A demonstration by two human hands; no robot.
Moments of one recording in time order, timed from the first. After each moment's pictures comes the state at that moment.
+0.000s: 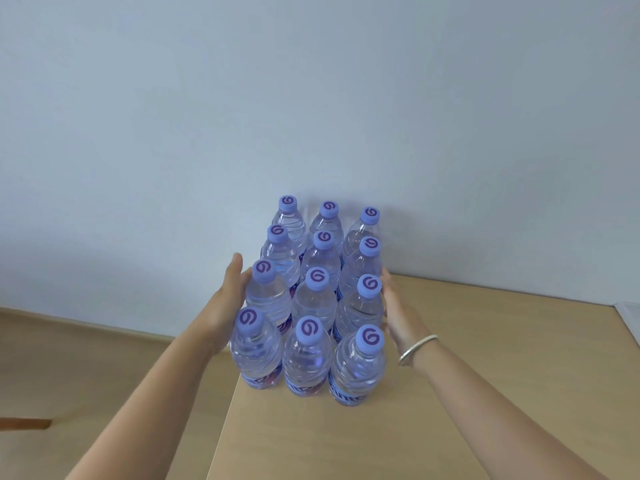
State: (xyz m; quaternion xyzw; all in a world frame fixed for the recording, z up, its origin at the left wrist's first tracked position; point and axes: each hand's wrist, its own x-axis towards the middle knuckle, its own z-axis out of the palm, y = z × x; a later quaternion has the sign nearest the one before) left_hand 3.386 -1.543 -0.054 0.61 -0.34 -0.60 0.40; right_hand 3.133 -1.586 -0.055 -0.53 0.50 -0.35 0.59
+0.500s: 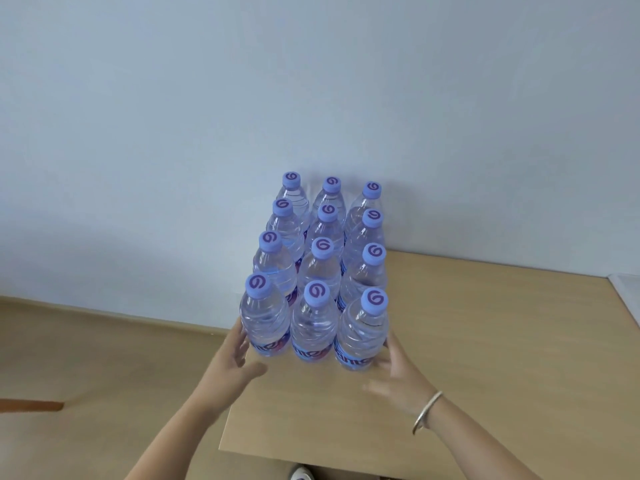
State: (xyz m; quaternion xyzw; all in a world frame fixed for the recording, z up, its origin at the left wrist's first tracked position) left_hand 3.375 -1.434 -0.135 0.61 -0.42 -0.54 0.40; right_hand 3.101 -1.482 -0.124 -0.60 0.52 -0.20 0.58
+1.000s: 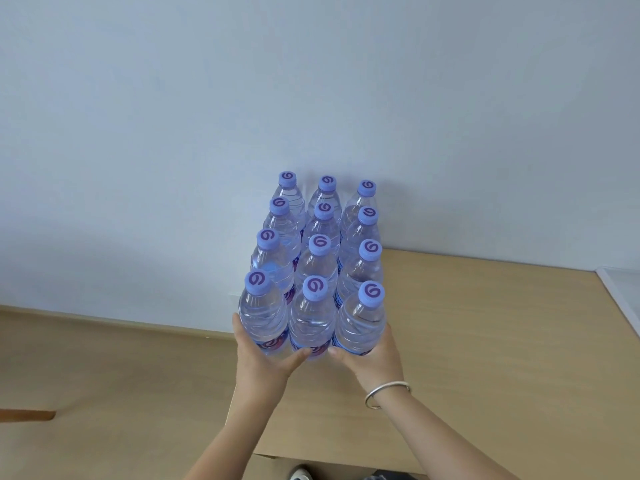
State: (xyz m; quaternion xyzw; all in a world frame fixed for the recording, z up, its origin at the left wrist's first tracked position) left_hand 3.316 -1.439 -0.141 0.72 -0.37 -0.35 0.47; right_hand 3.143 -1.485 -0.140 -0.53 0.63 -0.37 0.44
